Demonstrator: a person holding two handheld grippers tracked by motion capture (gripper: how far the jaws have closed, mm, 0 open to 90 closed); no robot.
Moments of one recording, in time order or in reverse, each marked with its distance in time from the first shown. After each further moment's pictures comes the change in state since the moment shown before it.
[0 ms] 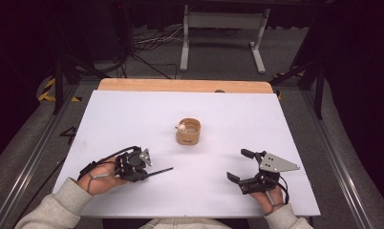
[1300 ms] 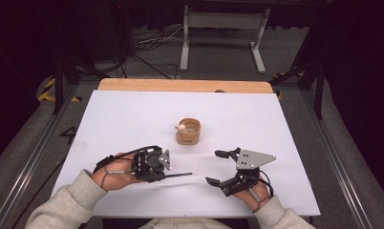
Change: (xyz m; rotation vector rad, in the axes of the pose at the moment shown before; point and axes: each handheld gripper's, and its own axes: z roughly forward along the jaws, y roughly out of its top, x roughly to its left) left arm -0.029 0.060 -0.022 -0.008 -0.026 0.204; right arm 0.033 0.040 0.043 0.060 0.231 -0.107
